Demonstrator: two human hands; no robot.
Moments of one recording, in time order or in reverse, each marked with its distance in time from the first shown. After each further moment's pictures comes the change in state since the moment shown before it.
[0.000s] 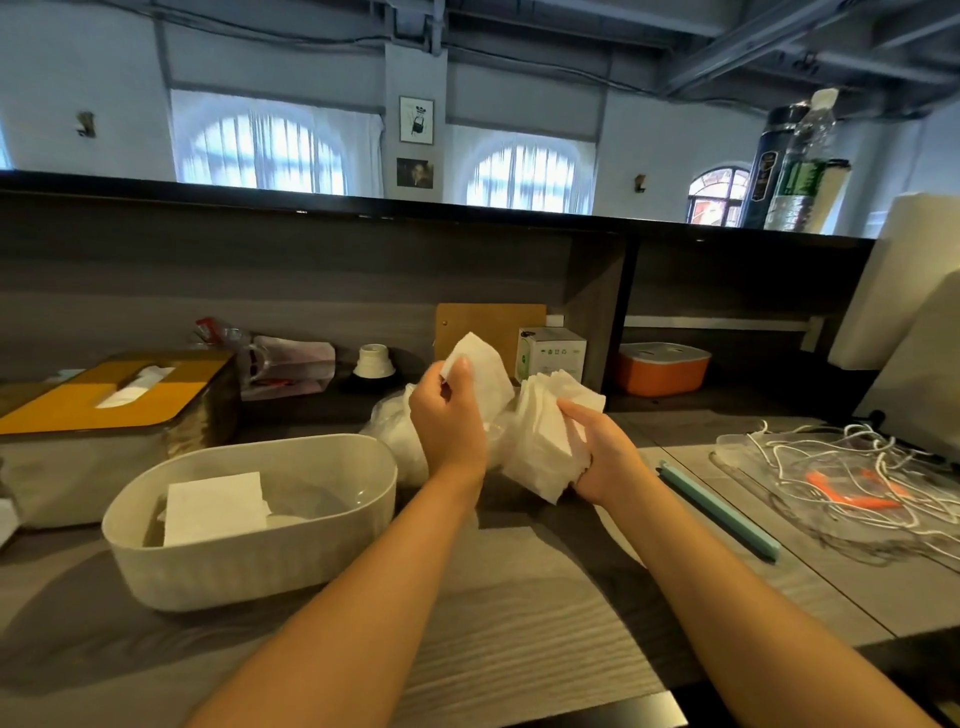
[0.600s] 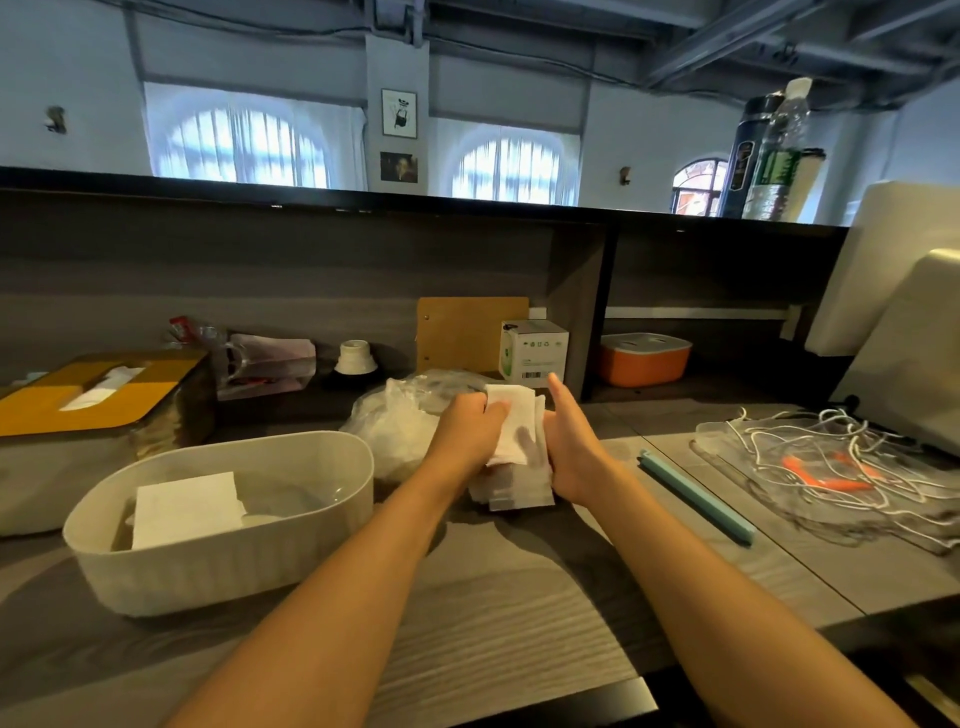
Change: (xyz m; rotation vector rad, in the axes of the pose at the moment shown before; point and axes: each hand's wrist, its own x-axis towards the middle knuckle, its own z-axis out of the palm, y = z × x) left_hand -0.004 -0.009 0.011 0.416 -0.560 -0.236; right_hand -0.006 0.004 0.010 -0.092 -0.129 0.026
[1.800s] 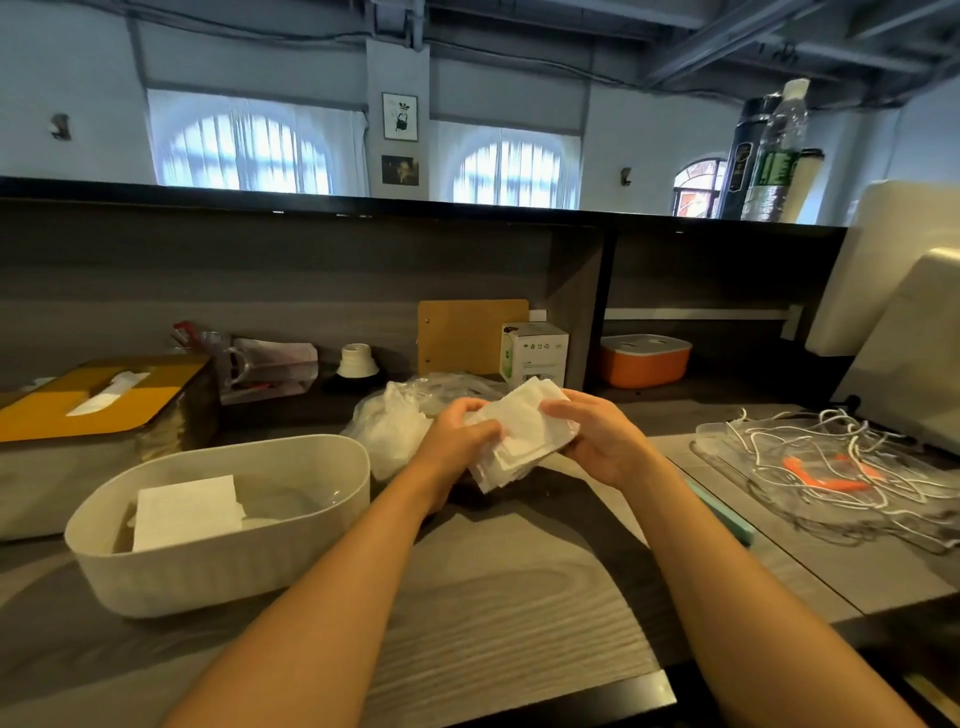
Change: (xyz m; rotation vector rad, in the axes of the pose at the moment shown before) left_hand 0.001 -0.019 -0.015 -0.227 -0.164 -0.011; right_hand 0.004 -0.017 -0.035 -0.120 -0.002 -0.197
